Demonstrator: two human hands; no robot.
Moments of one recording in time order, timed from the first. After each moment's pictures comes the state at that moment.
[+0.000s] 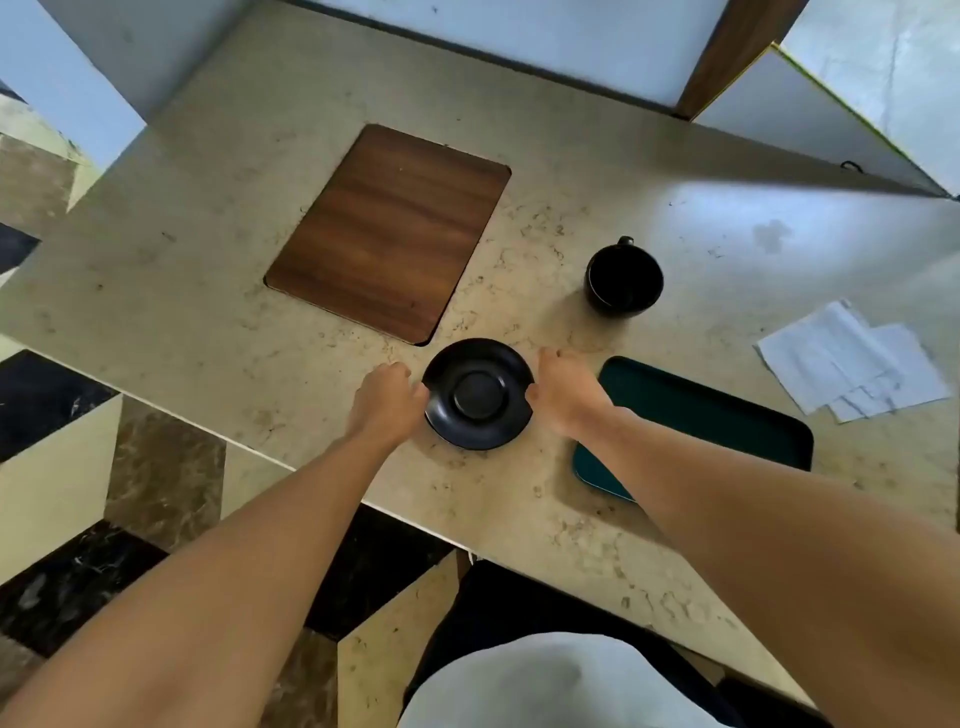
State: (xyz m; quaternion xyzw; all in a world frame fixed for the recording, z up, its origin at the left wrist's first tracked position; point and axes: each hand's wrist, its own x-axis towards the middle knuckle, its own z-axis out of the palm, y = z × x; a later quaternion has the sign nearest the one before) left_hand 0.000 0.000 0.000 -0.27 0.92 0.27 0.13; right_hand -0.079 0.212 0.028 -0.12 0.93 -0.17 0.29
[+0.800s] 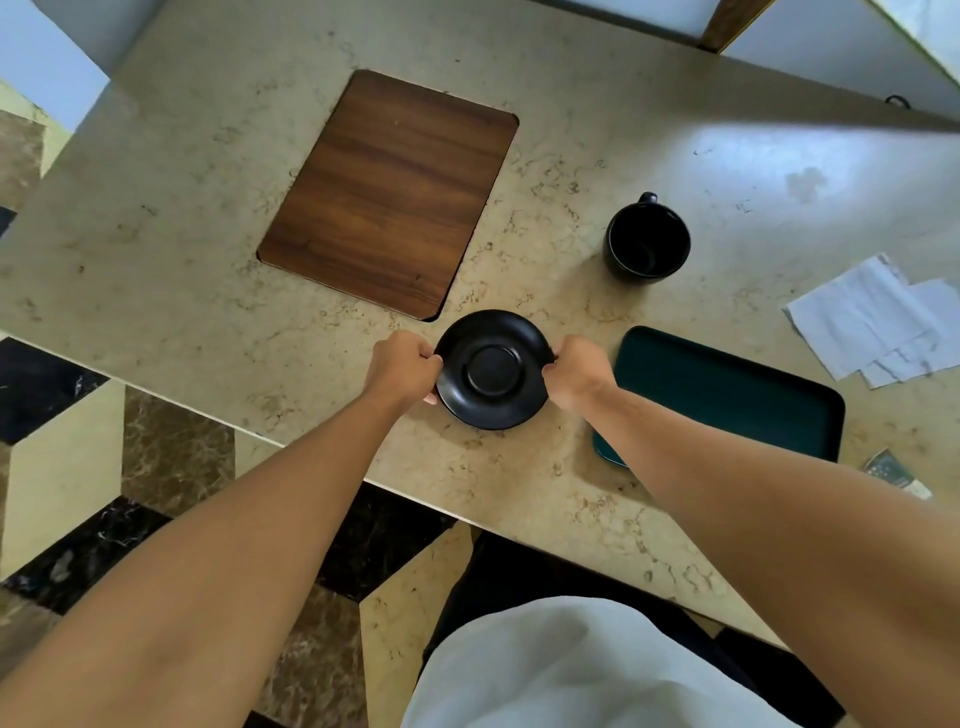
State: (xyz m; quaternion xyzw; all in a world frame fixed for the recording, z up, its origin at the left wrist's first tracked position) left_hand -0.025 -0.015 -0.009 -0.30 0.85 0.38 0.19; right_hand -0.082 0.201 0.001 0.03 0.92 -0.21 0.33
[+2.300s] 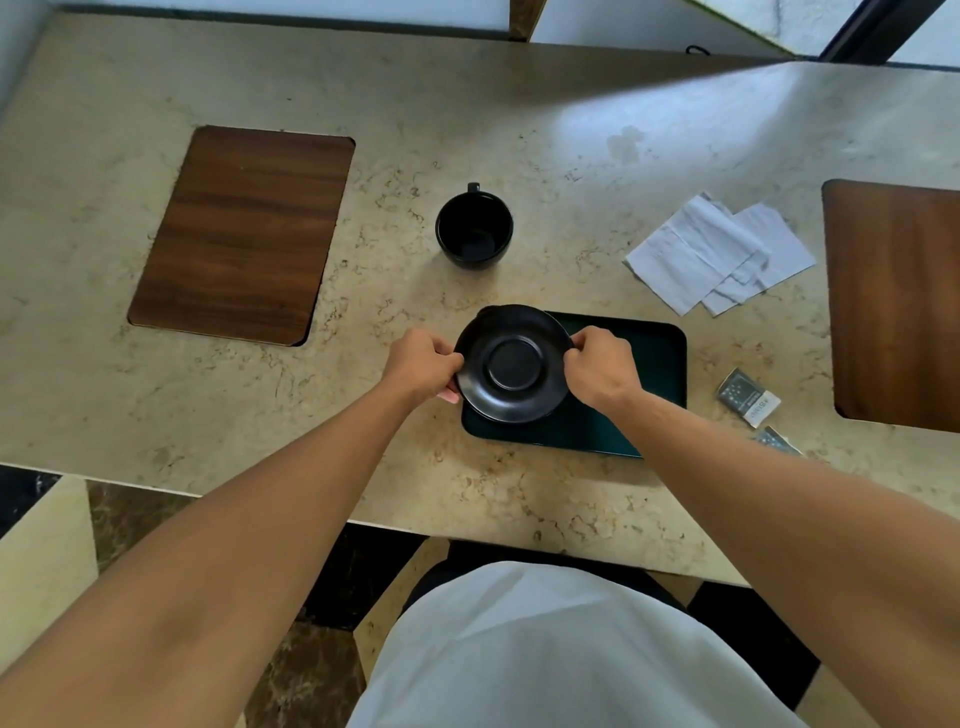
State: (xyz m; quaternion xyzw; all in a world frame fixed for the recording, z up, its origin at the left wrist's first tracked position) left_hand -0.064 0.171 0.016 -0.23 0.84 0.42 0.26; right_hand -0.068 0.401 0.007 0.16 0.90 -0.34 0.22
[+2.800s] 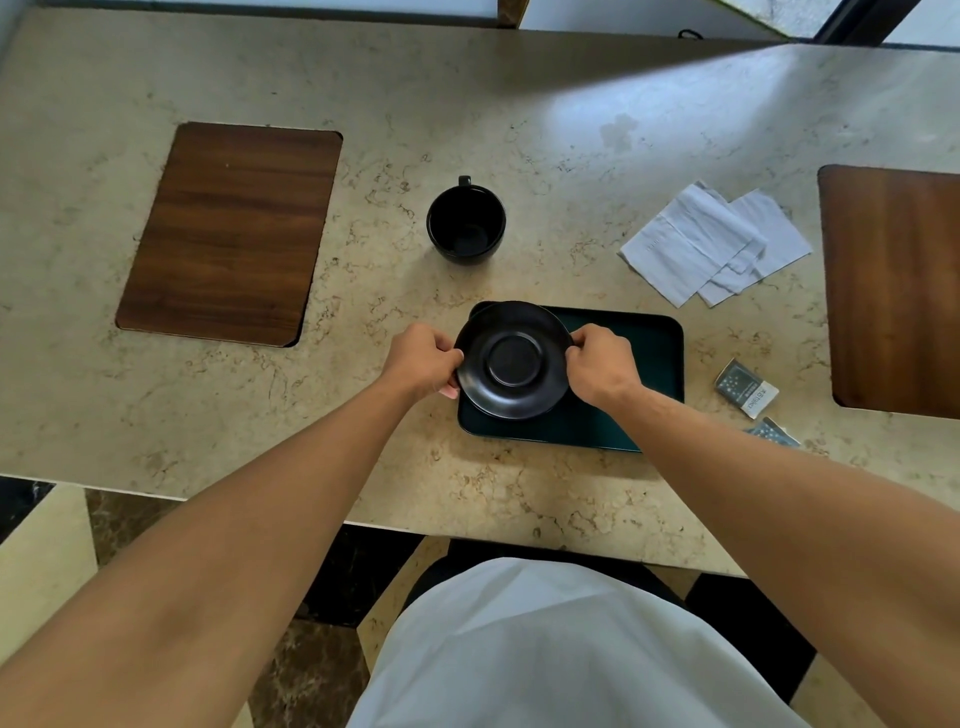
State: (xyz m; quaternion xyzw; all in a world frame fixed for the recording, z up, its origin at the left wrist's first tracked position) left_hand -0.070 0.175 0.010 -0.21 0.85 0.40 0.27; right_hand -0.068 0.406 0.000 0.16 0.90 -0.33 0.22
